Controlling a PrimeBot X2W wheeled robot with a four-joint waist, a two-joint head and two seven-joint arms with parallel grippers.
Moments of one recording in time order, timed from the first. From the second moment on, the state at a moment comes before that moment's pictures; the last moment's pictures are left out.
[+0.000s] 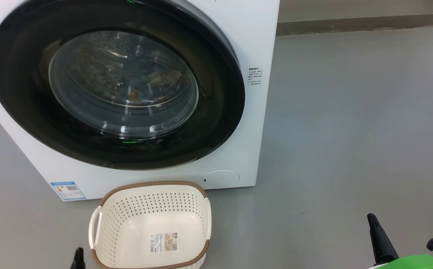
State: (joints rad) left arm 0.07 0.02 0.03 0.31 -0.93 -0.10 -0.08; right arm 0.03 -0.09 -0.08 0.25 0.88 0.14 -0.08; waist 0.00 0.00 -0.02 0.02
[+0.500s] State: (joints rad) left arm 0.03 0.02 0.04 0.30 -1.07 -0.10 -0.04; right arm 0.01 -0.07 -0.09 0.25 1.05 0.14 -0.04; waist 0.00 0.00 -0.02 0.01
